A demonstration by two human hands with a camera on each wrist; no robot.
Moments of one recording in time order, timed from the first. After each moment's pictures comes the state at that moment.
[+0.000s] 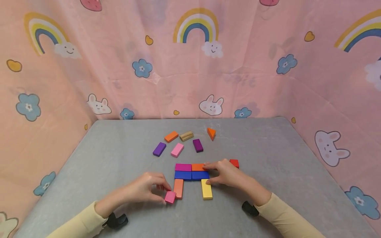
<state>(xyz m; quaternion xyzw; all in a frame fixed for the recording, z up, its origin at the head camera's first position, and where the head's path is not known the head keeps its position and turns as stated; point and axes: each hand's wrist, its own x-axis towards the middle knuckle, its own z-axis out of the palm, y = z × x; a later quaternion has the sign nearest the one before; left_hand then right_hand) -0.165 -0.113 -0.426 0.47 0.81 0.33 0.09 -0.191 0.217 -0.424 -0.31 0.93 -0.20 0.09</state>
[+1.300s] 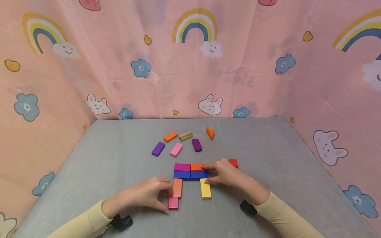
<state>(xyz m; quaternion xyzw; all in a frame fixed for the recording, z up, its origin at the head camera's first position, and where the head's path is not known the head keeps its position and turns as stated) -0.164 -0.096 -0.436 0.52 0.81 0.24 0.08 -0.190 0.216 -0.422 -0.31 0.92 -0.20 0.09</state>
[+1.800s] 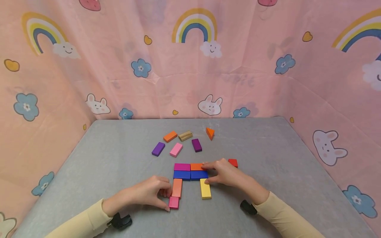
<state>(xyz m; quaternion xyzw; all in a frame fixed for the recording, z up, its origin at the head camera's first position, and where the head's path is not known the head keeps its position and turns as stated) -0.169 -0.096 -0.440 0.51 0.81 0.27 0.10 -0.192 0.216 -0.422 -0.32 0.92 -0.20 0.09</state>
